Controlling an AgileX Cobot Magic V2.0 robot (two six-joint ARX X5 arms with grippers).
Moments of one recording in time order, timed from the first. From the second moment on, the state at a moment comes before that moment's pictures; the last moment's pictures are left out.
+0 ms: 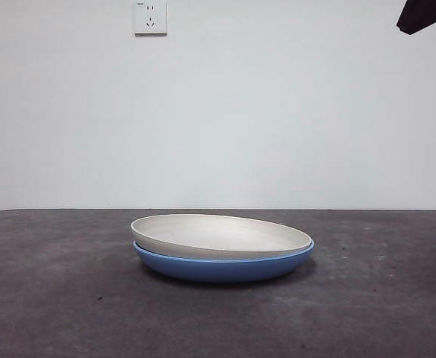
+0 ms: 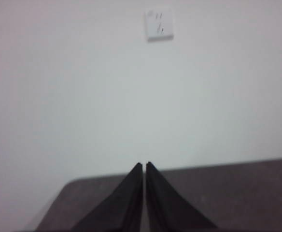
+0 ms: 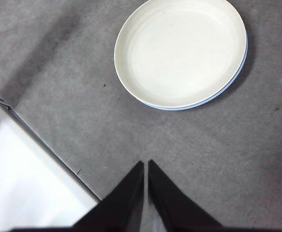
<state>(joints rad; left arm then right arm) 0.04 0.24 0.43 0.03 0.08 0.08 0.46 0.88 0.98 -0.93 -0.40 0.13</state>
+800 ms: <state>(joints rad) 0.05 0.01 0.03 -0.13 0.08 0.01 0.46 0.88 0.98 -0.93 -0.40 0.13</state>
